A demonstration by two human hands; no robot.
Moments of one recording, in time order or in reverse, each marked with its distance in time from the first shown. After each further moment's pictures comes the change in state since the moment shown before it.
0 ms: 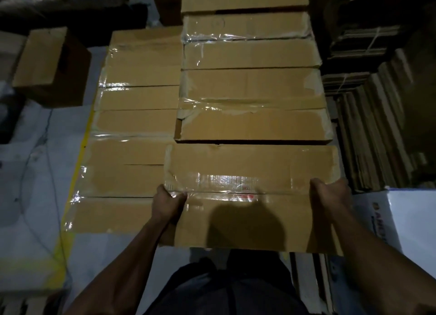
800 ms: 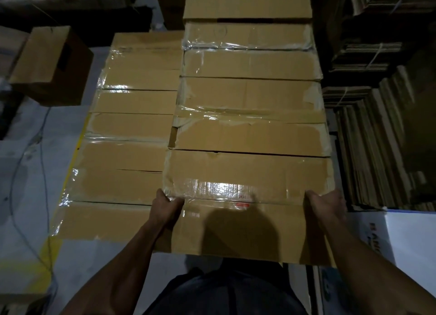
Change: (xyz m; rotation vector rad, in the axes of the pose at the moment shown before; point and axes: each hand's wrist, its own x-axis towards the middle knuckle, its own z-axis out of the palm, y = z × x) left_hand 0.017 0.016 0.018 -0.065 -0.102 -0.040; right_hand 0.043 -0.005 0.019 -0.122 0.011 -0.020
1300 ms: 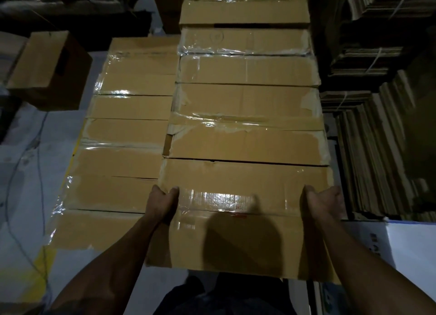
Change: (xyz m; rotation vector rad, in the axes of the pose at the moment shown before) left_hand 0.032 0.034 0.004 -0.028 0.063 -0.031; right_hand 0.016 -0.030 0.004 0.020 0.042 -0.051
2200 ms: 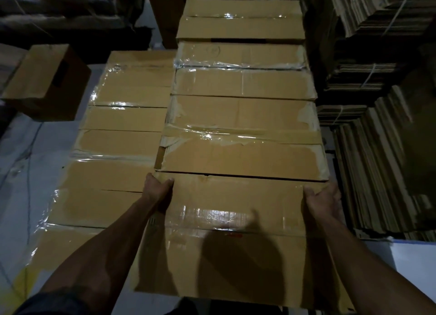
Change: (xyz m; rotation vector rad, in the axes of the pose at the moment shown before) left_hand 0.075 0.040 0.008 -0.083 0.051 0.081; right_hand 0.040 -0.026 0.005 0.065 -0.039 -0.136
